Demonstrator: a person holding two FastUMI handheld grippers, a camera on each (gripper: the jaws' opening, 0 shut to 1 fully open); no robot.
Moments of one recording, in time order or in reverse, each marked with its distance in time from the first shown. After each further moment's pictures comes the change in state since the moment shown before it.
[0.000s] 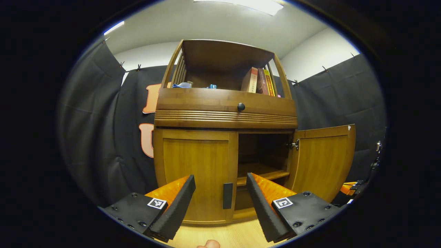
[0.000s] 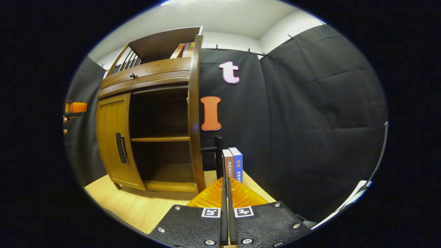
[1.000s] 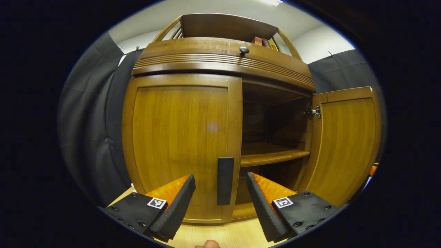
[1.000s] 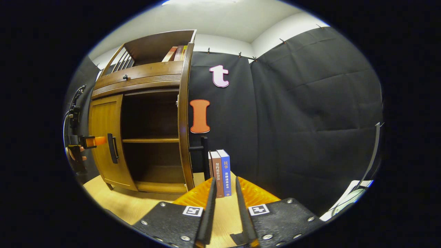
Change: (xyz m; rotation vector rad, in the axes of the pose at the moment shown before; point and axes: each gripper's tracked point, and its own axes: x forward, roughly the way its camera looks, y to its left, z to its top) left arm 0.105 -0.009 -0.131 -0.016 0.110 0.027; right arm -0.019 -0.028 0.010 -0.019 -0.034 -0.090
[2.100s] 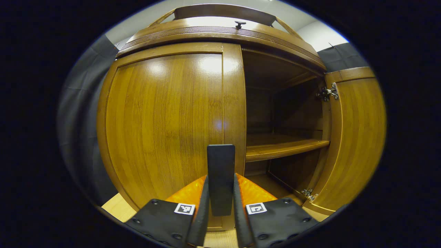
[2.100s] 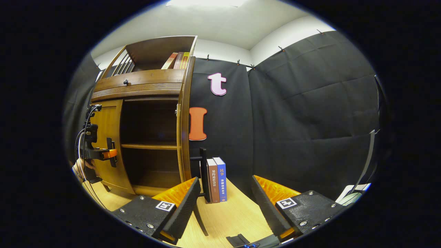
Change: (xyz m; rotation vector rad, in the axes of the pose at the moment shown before) left arm 0.066 -0.003 -0.042 0.034 0.028 0.022; right arm -0.013 -0.002 0.021 -0.029 -0.058 -0.030
